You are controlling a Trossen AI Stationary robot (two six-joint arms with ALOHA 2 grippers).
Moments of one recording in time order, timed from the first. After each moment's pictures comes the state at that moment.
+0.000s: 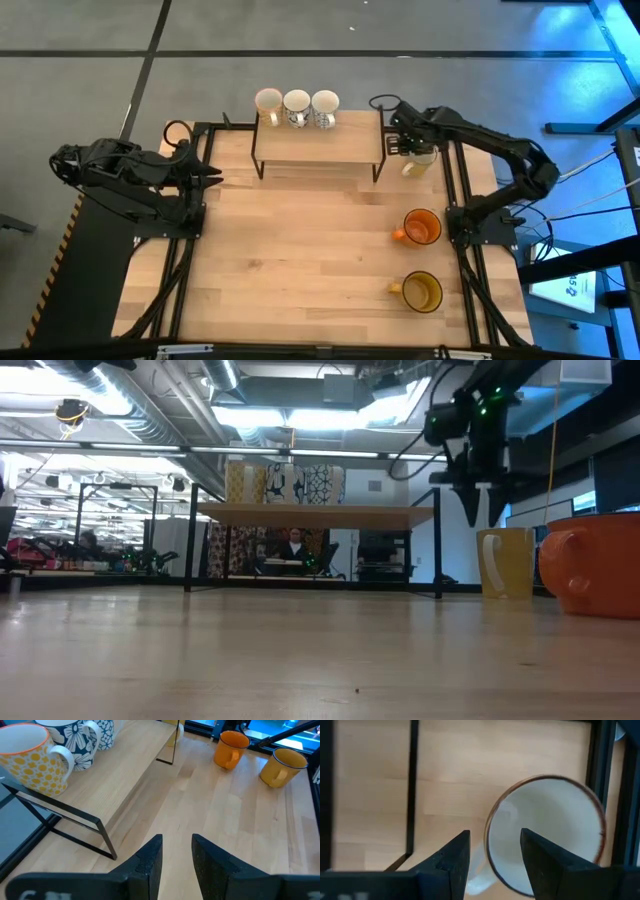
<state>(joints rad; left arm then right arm) -0.26 0.64 1.13 -1.15 -0.49 -0.46 -0.70 1.45 1.14 -1.06 0.21 0.78</state>
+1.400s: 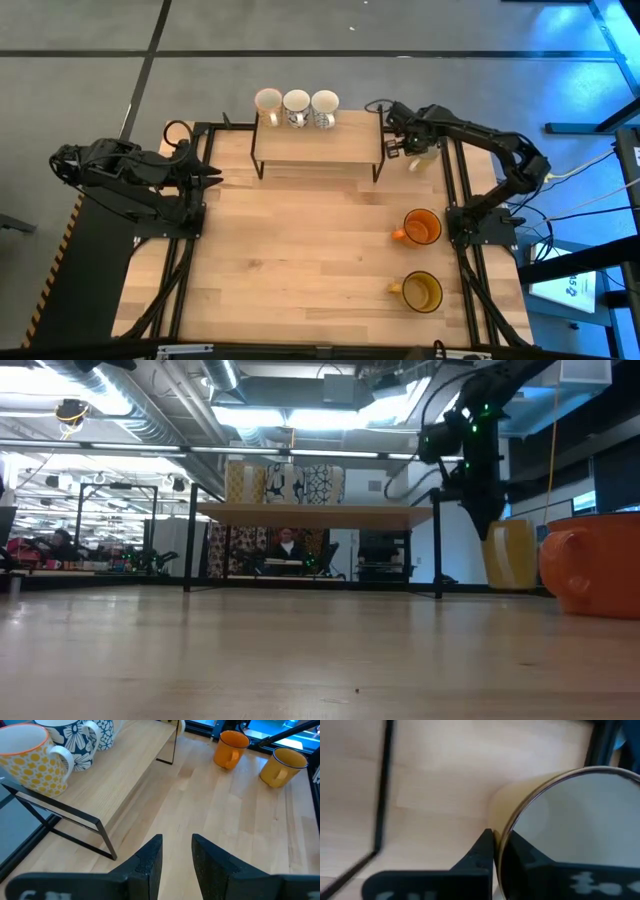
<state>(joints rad) -0.26 0.64 1.13 -1.15 -0.49 -0.46 -0.73 1.54 1.15 -1.07 0.23 0.64</state>
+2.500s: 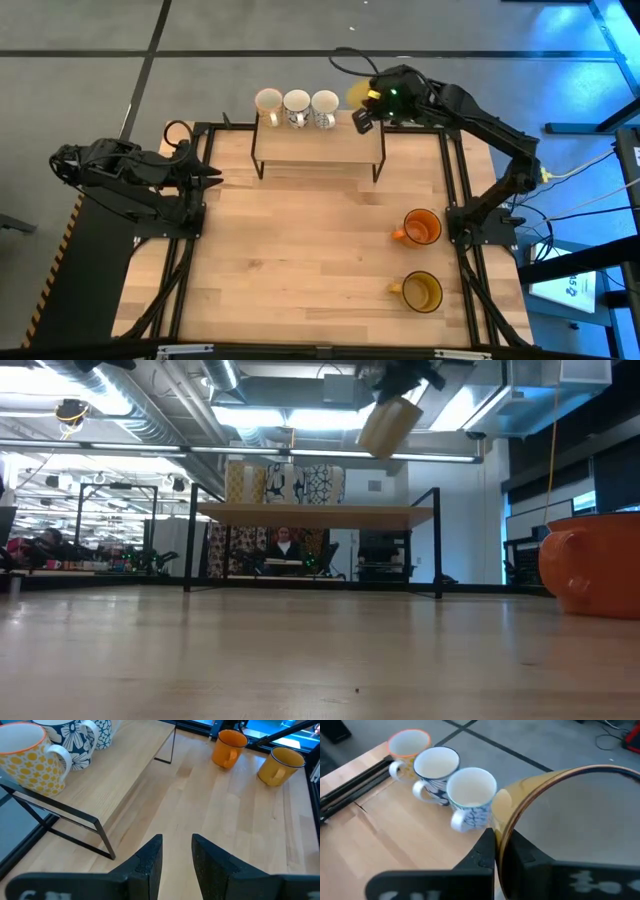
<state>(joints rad) -0.26 0.64 1.13 -1.15 -0.48 -0.46 -0.40 1.58 1.88 -0.98 0.34 0.31</state>
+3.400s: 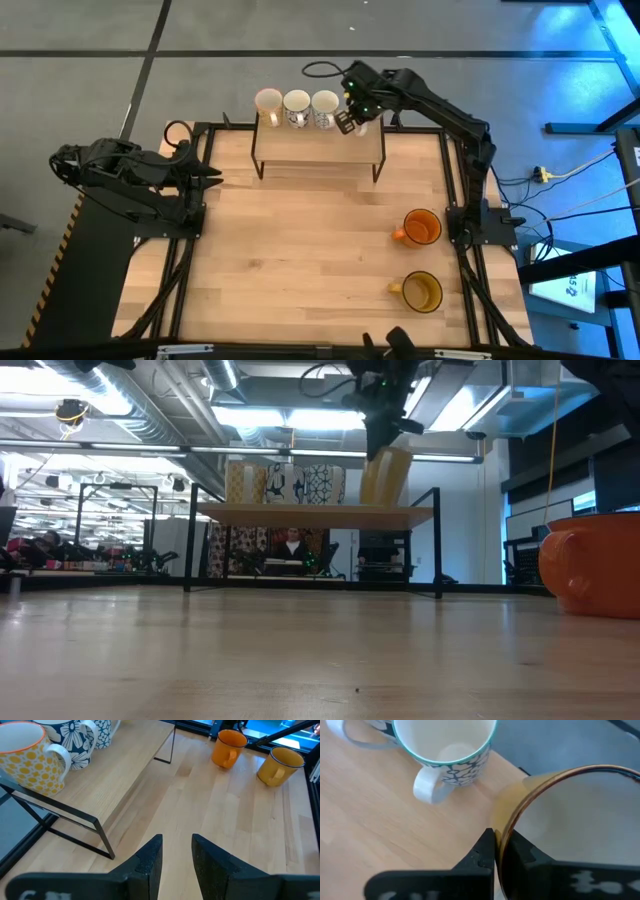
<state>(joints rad) -0.26 0.64 1.13 -1.15 -0.48 -0.46 -0.51 1.95 2.18 -1.30 0.17 0.36</state>
